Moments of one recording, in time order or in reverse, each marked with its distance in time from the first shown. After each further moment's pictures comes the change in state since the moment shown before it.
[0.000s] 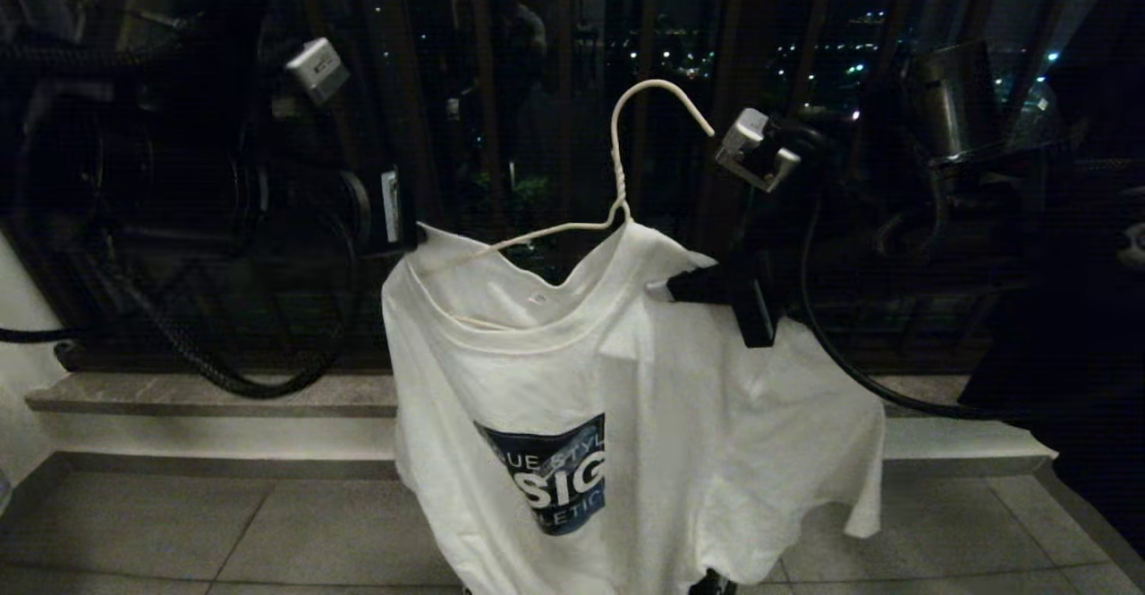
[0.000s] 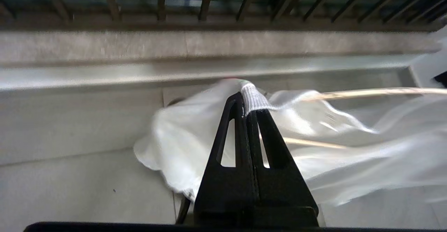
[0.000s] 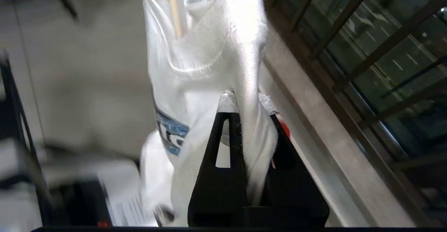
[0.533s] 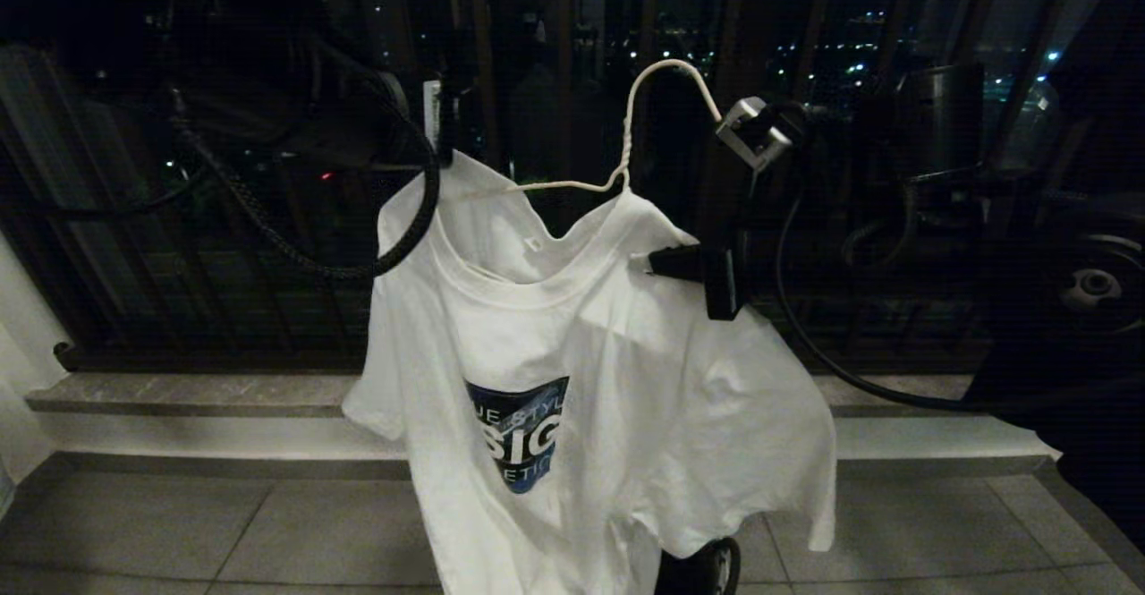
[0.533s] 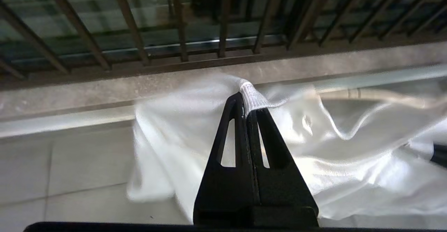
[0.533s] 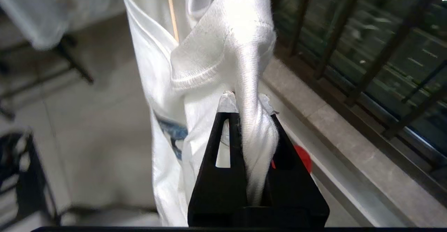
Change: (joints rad) left arm -0.091 0.161 -0.422 0.223 0.165 0.131; right arm 0.002 0.022 0.092 -0.265 -0.036 0.248
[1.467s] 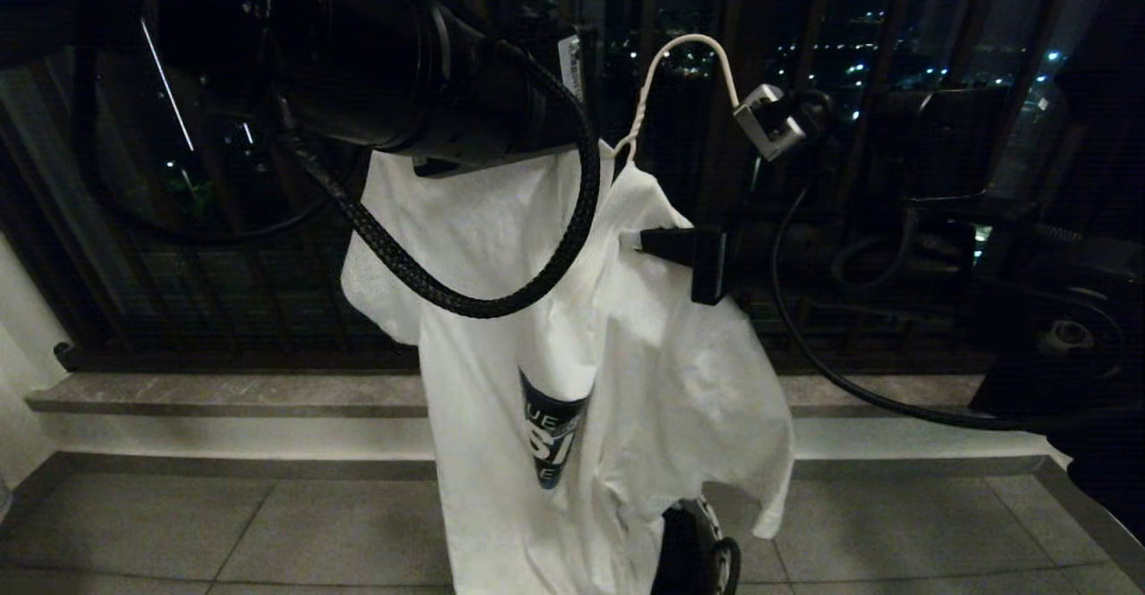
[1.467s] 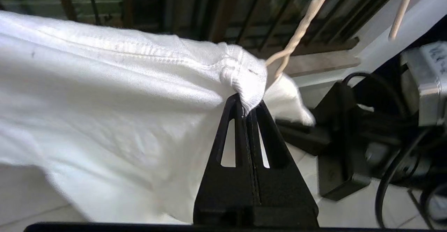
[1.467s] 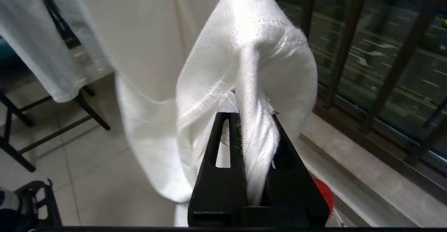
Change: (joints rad) left arm -0.230 0.027 -0.006 -0.133 -0.001 -0.179; right arm 0.025 0.005 0.105 -0.274 -0.013 0.150
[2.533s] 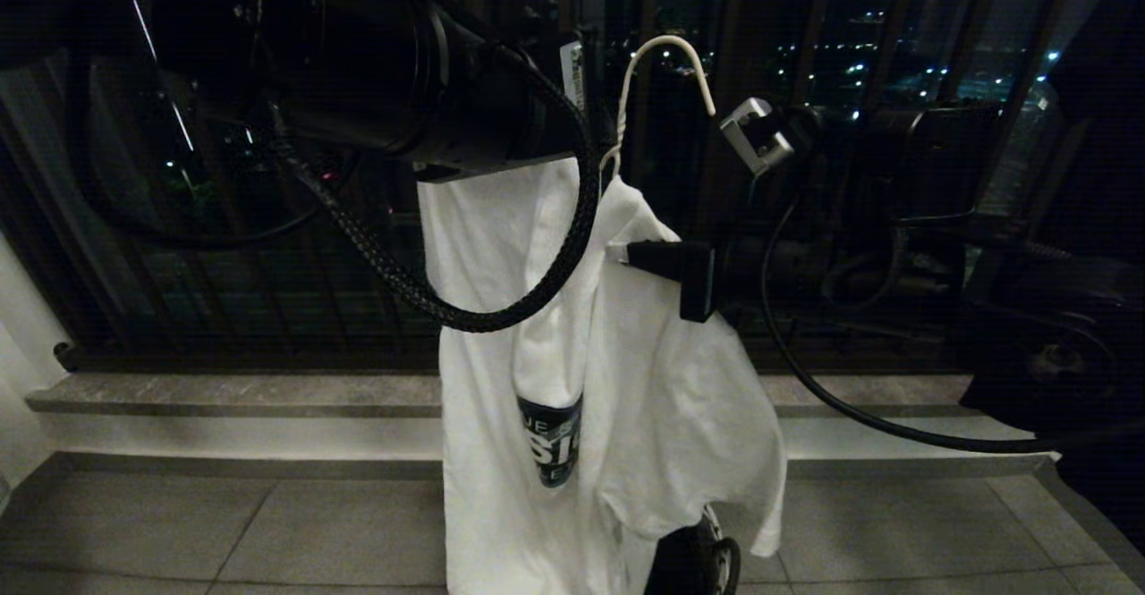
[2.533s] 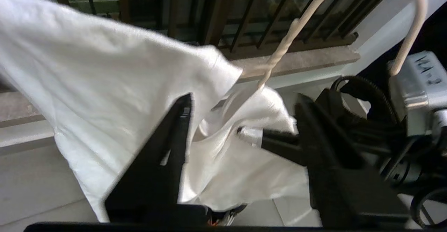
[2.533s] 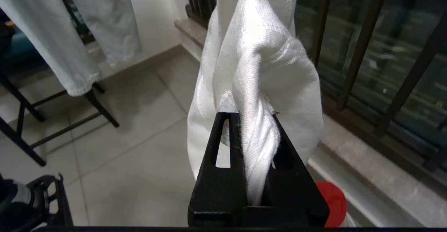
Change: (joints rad) left arm -0.009 -0.015 0.019 0.003 0.002 0.007; right arm 0.027 0.000 0.039 -0.055 0.003 0.004
